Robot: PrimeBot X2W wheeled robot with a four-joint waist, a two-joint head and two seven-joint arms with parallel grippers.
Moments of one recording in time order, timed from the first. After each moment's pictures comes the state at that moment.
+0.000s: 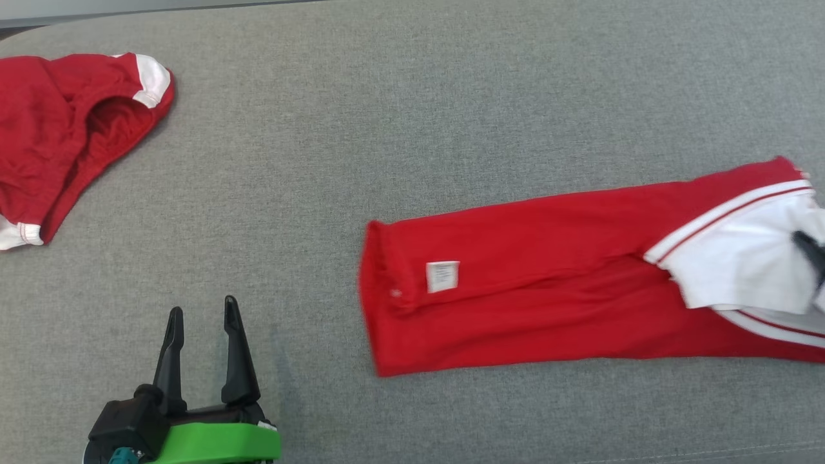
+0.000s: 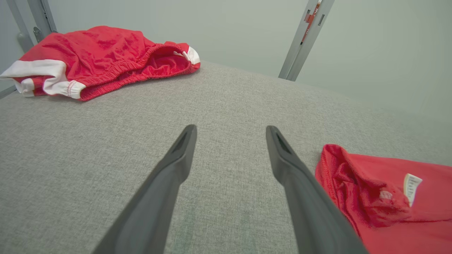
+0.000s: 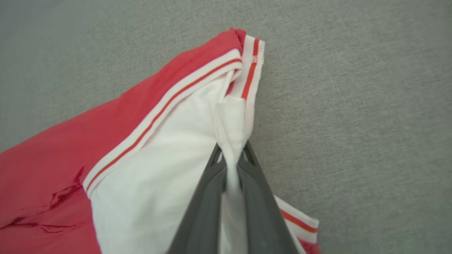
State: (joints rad) left arm 0.08 0.05 -0.11 -0.04 -0.35 0.08 -0.26; right arm -0.27 -0.42 -0.22 0.24 0.63 0.13 0.62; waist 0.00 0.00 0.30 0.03
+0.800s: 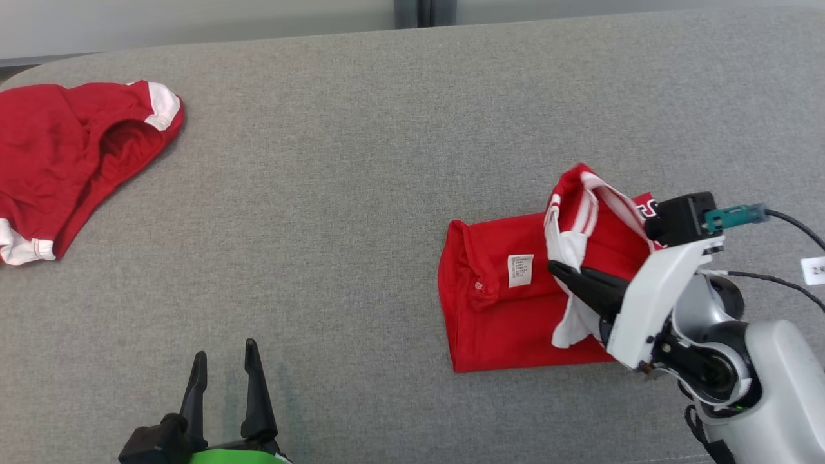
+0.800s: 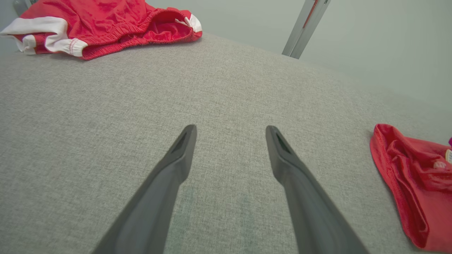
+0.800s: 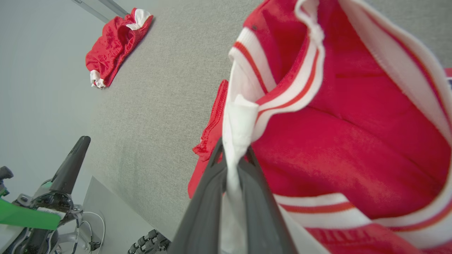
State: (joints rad) left arm 0.14 0.05 -0.16 0.04 -0.40 0.11 -0.26; right arm -0.23 -0.22 0.14 -0.11 0.74 0.13 0.76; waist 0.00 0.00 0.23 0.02
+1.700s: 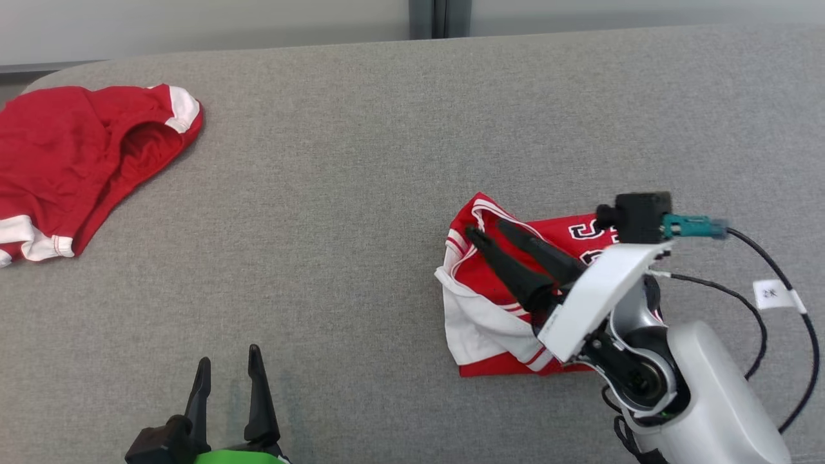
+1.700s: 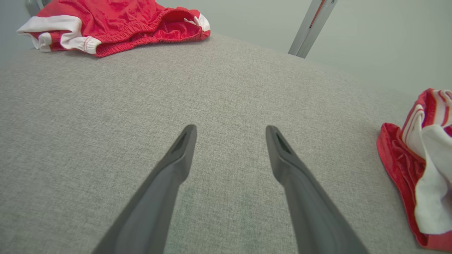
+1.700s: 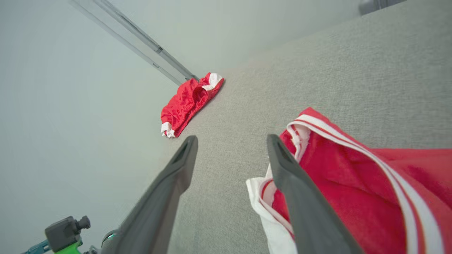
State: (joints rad) left arm 0.13 0.05 -0.17 0.08 -0.40 0.11 -0.26; right arm -0.30 -0.08 0.29 -0.04 0.79 0.13 0.45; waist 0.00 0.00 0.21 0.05
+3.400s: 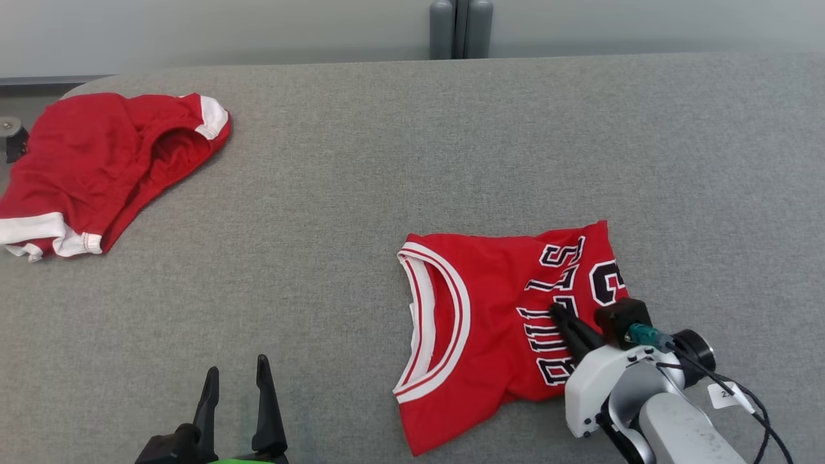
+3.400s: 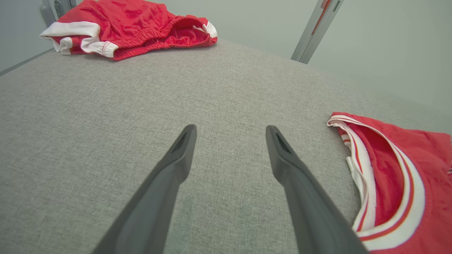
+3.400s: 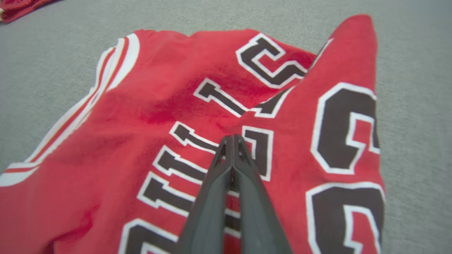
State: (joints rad) left arm 0.15 0.05 -0.18 0.08 -0.40 0.11 -0.26; right arm -0.23 -0.13 0.31 0.44 0.16 0.13 -0.01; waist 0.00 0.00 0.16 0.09
